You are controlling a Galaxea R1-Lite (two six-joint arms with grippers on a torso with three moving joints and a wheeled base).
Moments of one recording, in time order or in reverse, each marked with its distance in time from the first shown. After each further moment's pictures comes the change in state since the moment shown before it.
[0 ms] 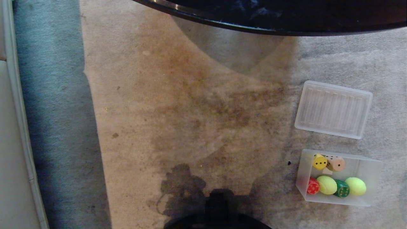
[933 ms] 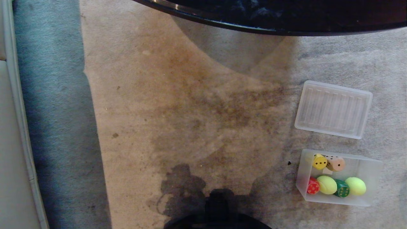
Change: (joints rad) left arm 0.000 0.000 0.000 0.000 0.000 0.001; right arm 0.000 -0.003 0.006 0.004 0.008 0.012
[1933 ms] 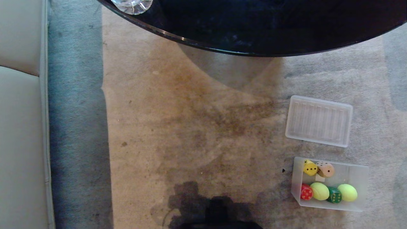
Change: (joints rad) left arm 0.000 0.000 0.000 0.001 0.000 -0.004; right arm 0.000 0.000 0.000 0.000 0.000 0.001
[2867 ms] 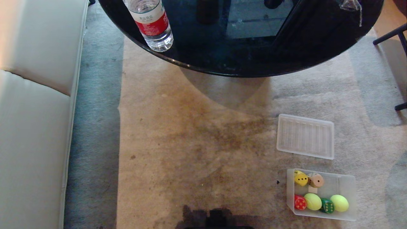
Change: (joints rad) left arm 0.000 0.000 0.000 -0.001 0.000 0.000; right arm 0.000 0.001 0.000 0.000 -0.001 0.000
